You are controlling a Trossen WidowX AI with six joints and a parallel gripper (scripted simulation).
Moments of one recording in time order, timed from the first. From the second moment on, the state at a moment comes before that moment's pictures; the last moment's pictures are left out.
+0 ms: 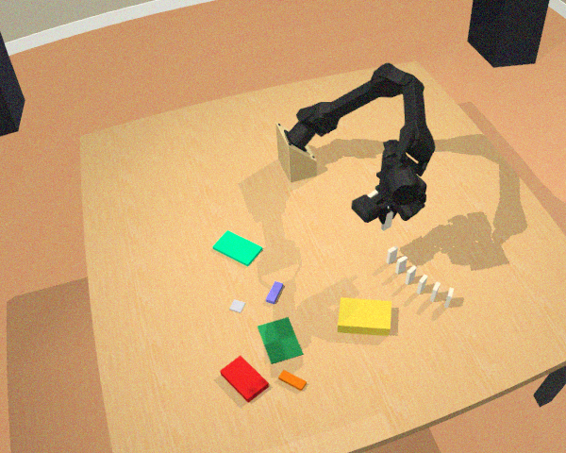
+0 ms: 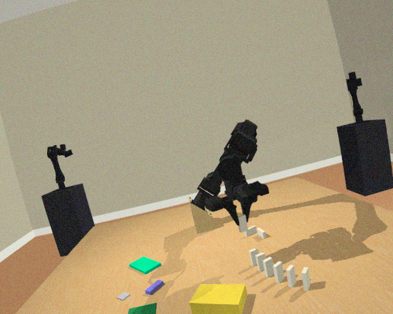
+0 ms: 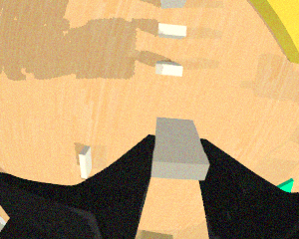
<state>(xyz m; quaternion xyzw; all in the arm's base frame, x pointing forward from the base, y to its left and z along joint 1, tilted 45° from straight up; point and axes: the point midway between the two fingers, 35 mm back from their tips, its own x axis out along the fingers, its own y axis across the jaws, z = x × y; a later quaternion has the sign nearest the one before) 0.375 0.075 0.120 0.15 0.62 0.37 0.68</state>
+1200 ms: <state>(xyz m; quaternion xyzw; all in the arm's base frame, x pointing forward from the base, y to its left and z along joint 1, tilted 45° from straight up) 0.363 0.143 0.053 0.16 0.62 0.38 0.67</state>
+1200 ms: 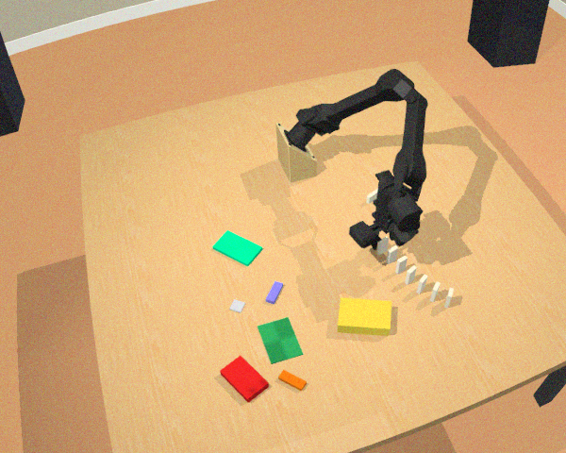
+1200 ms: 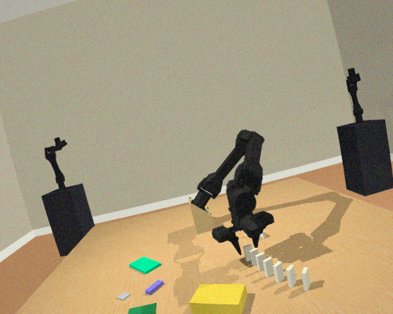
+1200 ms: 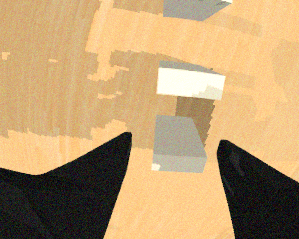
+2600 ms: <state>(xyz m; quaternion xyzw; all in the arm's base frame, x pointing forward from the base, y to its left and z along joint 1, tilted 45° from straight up) 0.248 0.155 0.155 0.18 0.63 0.35 0.66</state>
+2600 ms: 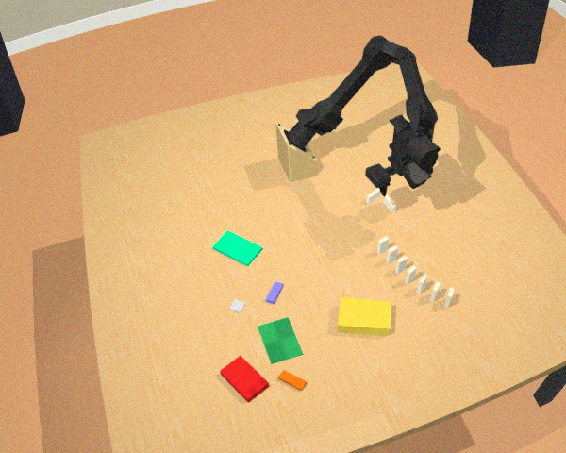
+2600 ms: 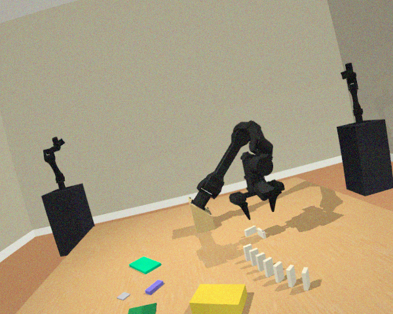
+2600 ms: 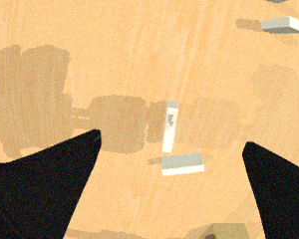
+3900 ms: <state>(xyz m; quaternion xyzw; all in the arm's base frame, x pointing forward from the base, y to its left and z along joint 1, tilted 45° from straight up) 0.237 0.210 0.096 0.19 0.63 0.35 0.66</state>
